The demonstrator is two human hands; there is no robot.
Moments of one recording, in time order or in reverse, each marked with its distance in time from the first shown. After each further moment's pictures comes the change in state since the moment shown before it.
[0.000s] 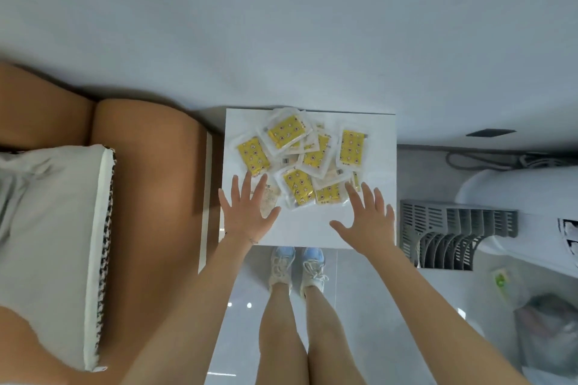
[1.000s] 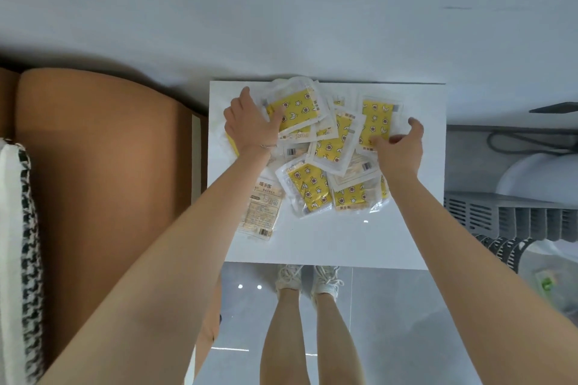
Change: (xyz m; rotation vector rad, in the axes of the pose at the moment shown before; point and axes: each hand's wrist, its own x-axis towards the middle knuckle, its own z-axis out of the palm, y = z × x) left_hand 0.181 0.030 -0.008 -0.492 0.383 -0.234; right_hand 0.173 -0.002 0.012 0.979 0.332 0.428
